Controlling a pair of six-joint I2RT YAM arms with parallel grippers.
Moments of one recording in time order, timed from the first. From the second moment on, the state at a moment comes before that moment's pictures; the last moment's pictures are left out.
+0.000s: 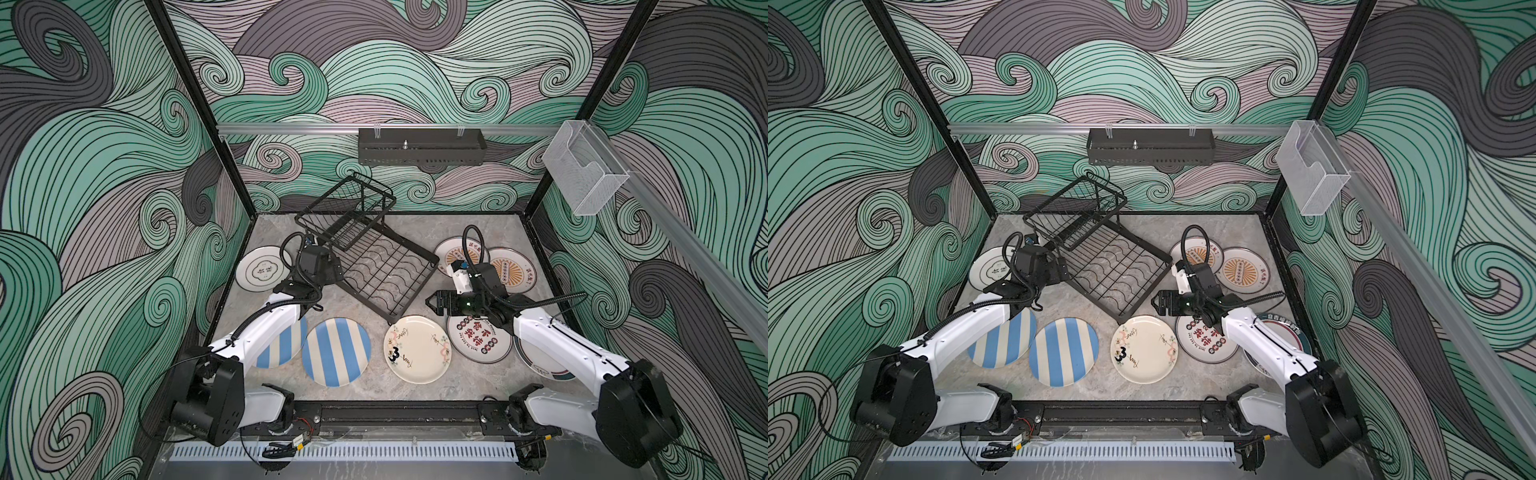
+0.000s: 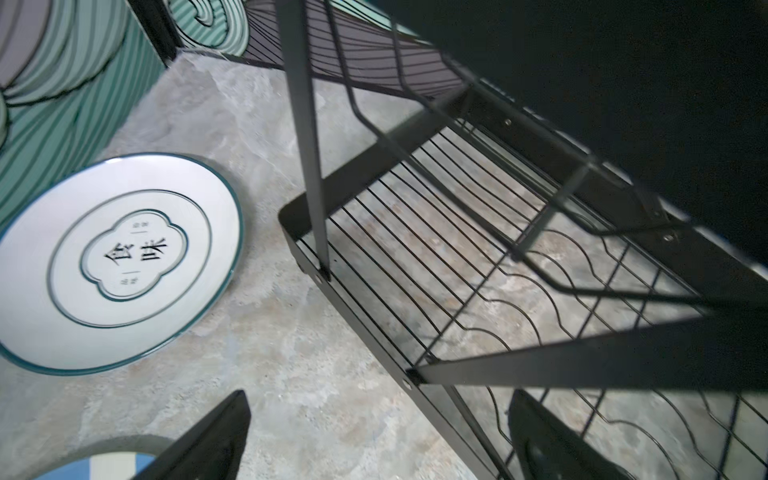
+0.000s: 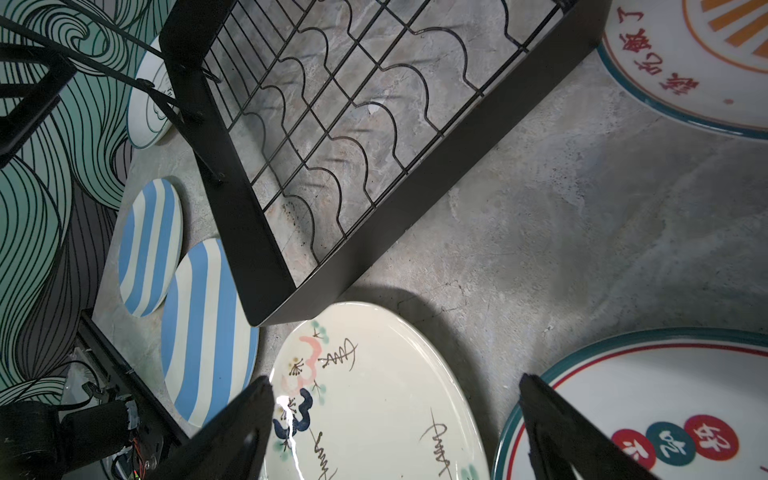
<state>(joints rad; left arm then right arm) -0.33 1.31 0.84 -0.21 -0.38 -0.39 0.44 1.21 0.73 -0.36 -0.31 0.37</state>
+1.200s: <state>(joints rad) -0.30 1.17 0.82 -0.33 -0.45 -0.50 0.44 1.06 0.55 -0.59 -0.32 0.54</state>
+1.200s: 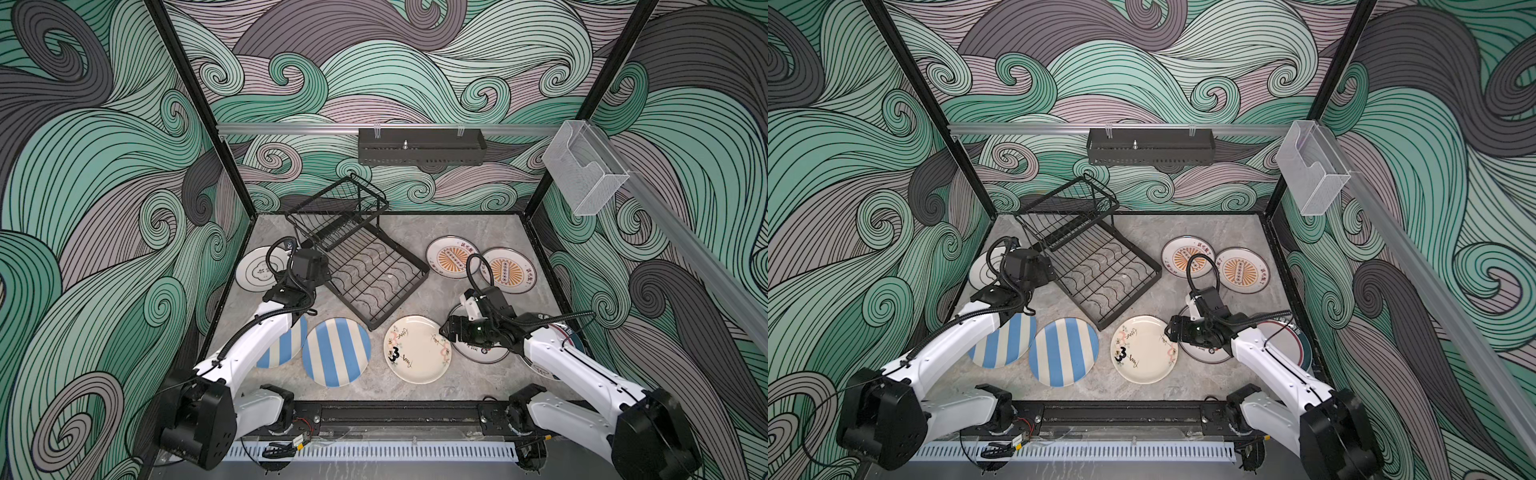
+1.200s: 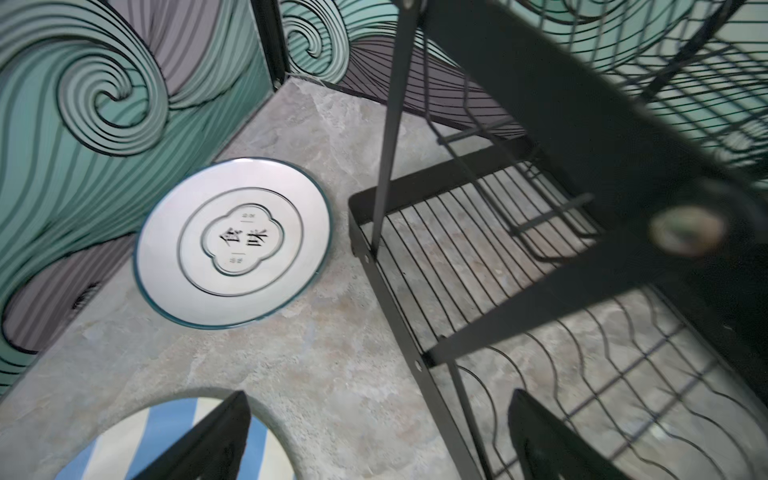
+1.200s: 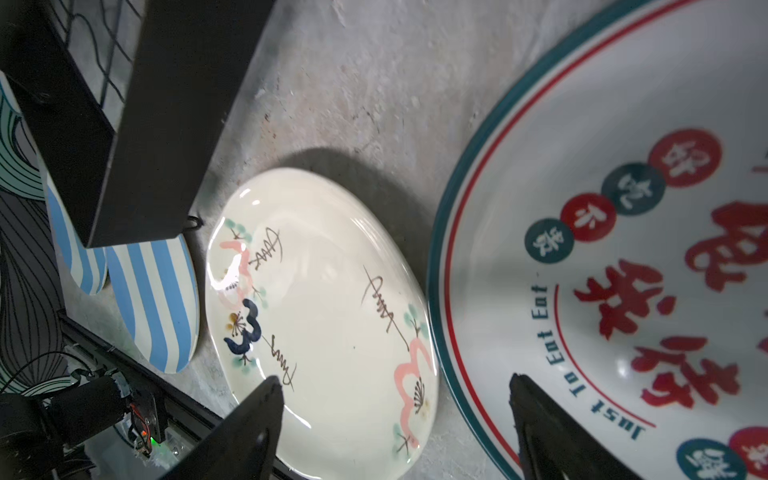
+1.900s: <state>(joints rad) -0.34 0.96 0.69 -0.51 -0.06 -0.60 0.51 0.87 0.44 -0.65 -0.39 0.69</state>
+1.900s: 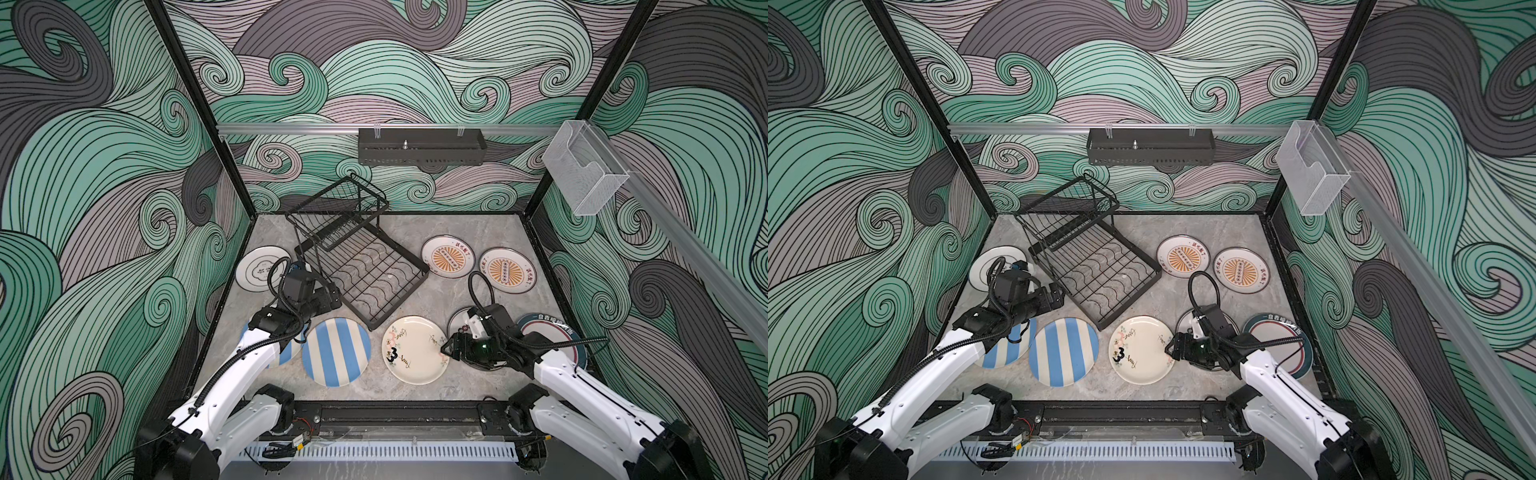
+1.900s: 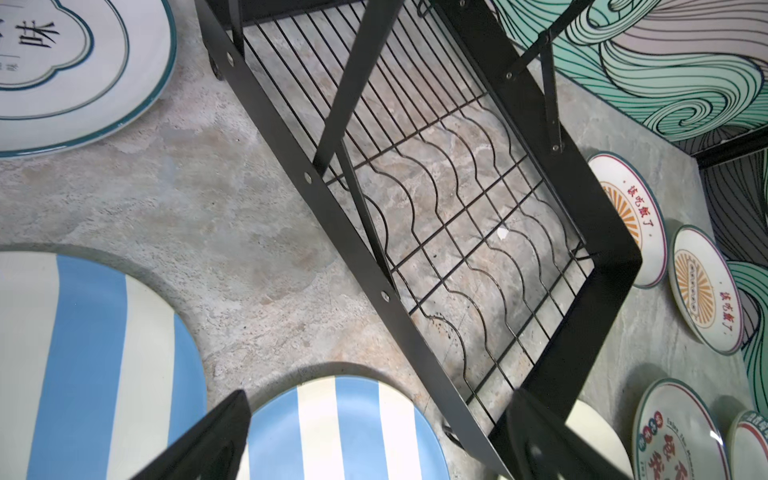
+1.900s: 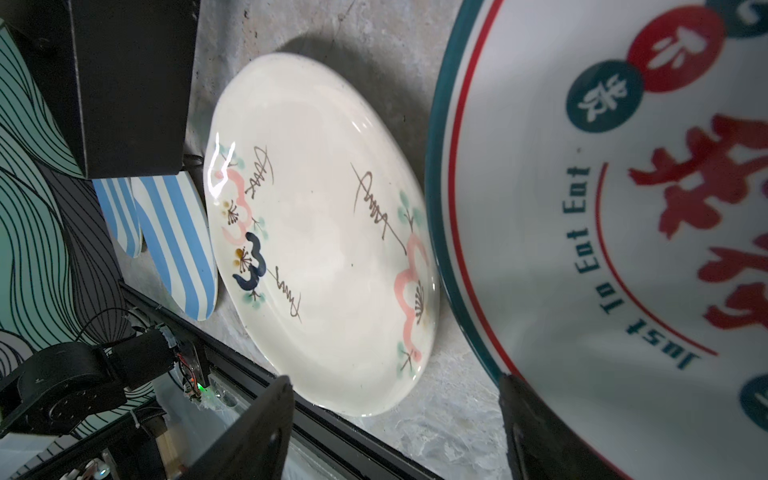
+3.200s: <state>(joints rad) -0.49 0.91 0.58 -0.47 0.12 -0.51 0.60 0.76 0.15 -0.23 -0.47 0.97</state>
